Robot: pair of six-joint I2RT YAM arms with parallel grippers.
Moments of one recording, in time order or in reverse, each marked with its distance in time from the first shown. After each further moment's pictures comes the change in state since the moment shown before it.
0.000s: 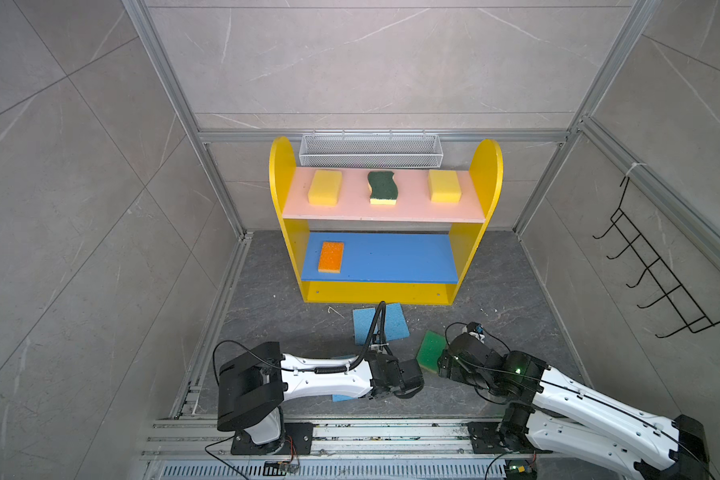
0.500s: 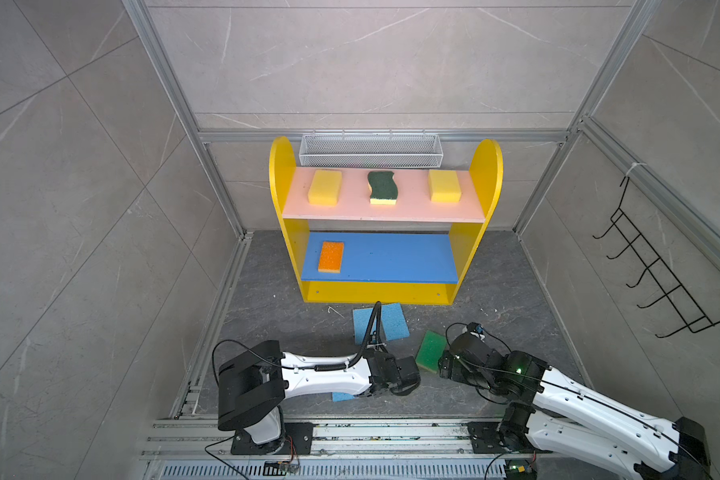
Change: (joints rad) left arm 0.039 0.002 -0.020 -0.012 0.053 0.013; right arm -0.017 -0.005 -0.004 0.000 -0.017 -0.030
